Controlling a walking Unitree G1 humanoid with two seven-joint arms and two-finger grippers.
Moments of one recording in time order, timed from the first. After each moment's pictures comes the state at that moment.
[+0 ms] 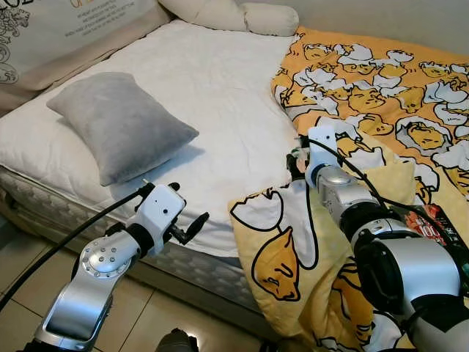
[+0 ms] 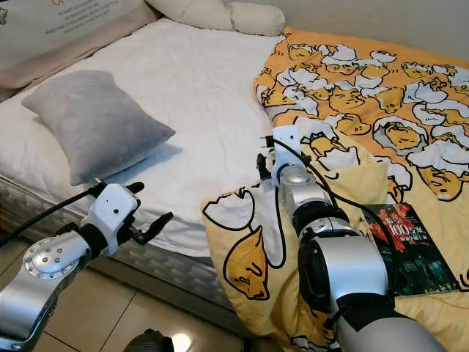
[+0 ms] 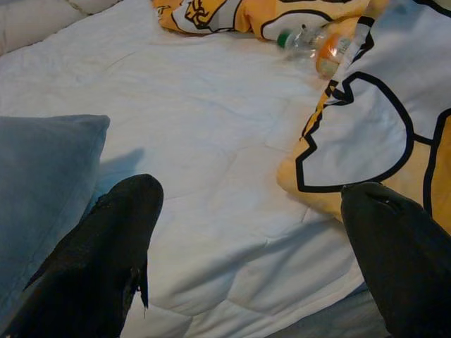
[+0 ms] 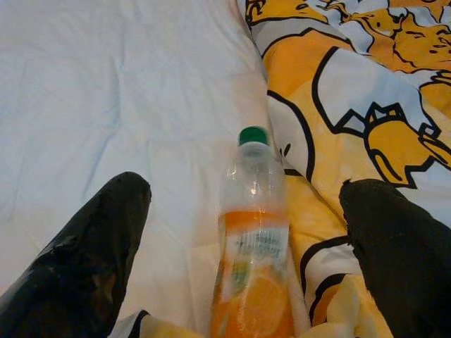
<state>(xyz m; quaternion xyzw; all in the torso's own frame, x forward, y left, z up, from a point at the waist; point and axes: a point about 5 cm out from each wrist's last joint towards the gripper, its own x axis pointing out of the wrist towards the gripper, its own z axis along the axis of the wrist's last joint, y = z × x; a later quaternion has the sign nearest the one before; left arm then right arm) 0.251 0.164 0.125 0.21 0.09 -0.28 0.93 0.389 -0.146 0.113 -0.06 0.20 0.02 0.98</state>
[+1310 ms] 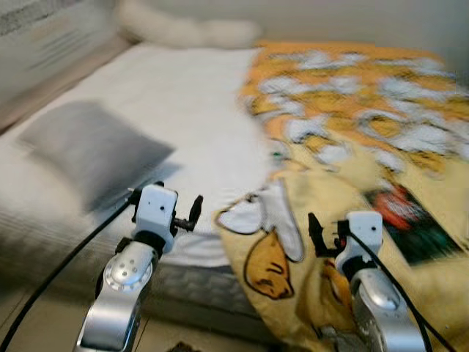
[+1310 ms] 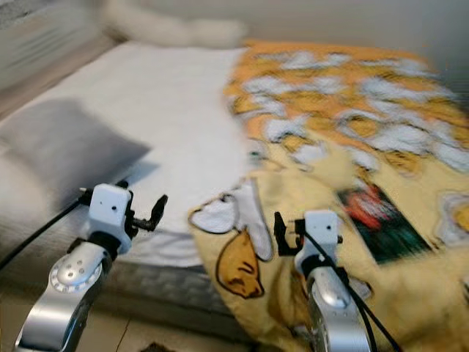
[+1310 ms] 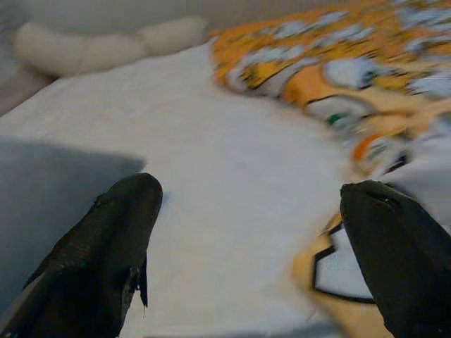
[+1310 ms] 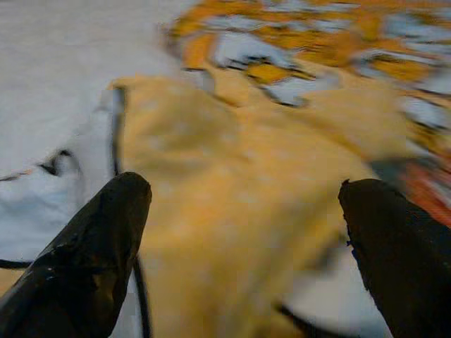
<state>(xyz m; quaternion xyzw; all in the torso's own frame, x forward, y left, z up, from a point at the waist) 0.247 0.153 0.110 0.10 0.06 -0.10 0.99 0.231 -0.170 0.067 -0.02 0.12 0.01 0.99</state>
